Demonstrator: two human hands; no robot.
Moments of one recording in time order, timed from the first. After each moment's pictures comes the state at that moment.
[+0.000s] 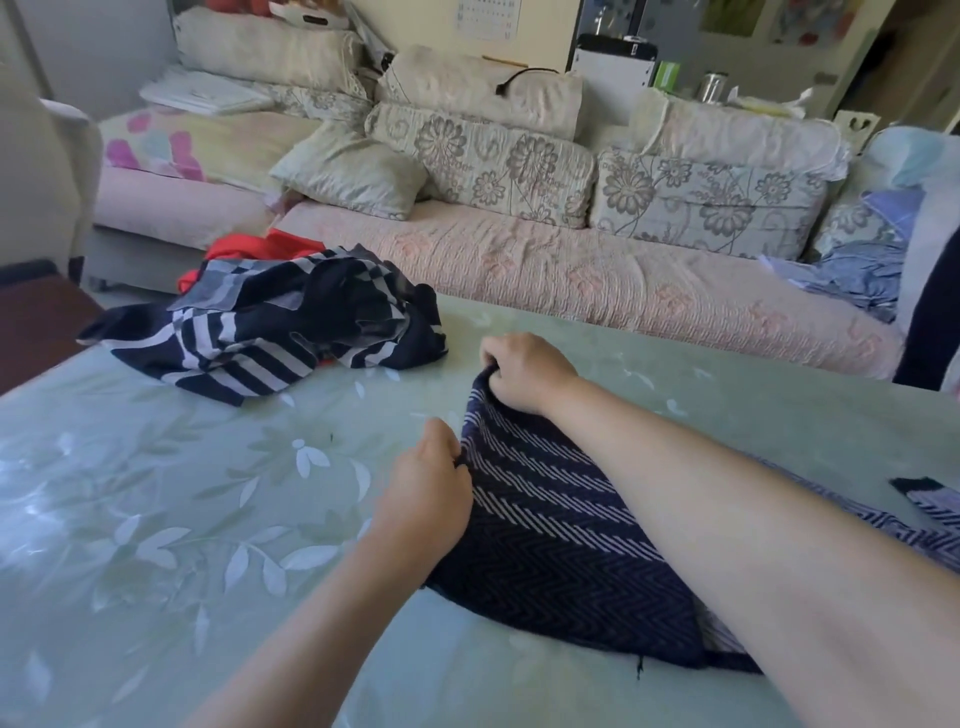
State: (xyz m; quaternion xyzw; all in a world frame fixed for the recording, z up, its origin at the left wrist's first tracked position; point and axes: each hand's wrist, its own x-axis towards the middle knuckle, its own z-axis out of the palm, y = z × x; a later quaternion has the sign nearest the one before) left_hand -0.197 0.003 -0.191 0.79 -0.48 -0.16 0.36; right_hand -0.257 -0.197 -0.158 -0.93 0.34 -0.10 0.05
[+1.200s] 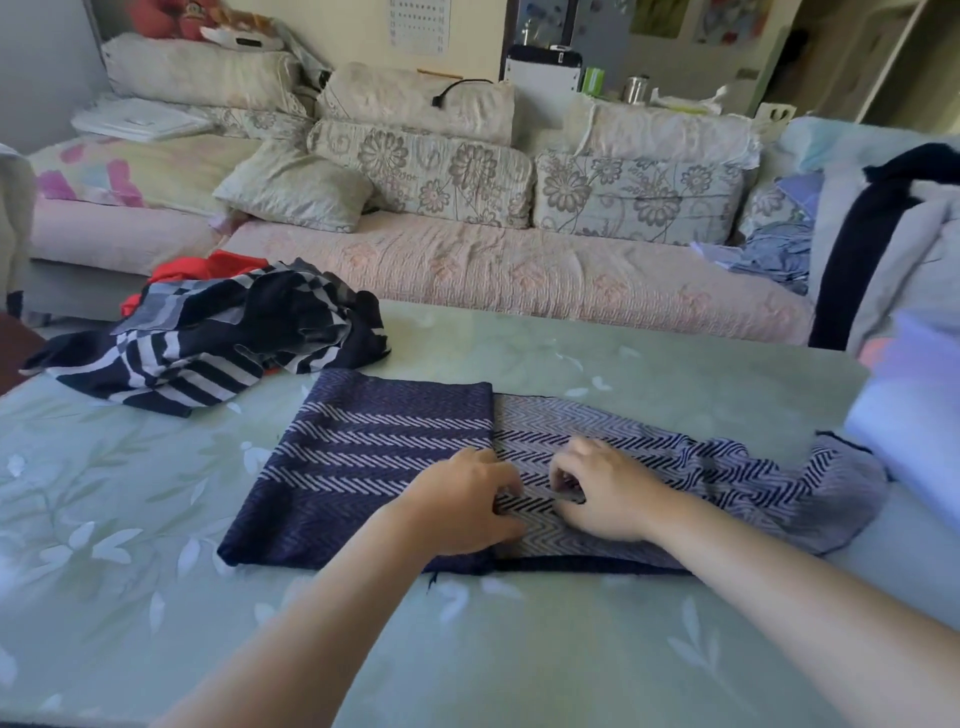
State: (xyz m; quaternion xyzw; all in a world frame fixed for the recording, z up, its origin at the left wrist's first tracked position) left_hand -0.264 -0.016 -0.193 0.62 -0.77 -0.13 0.11; right_hand -0.469 -0.112 -0.195 -0.91 0.40 0.02 0.08
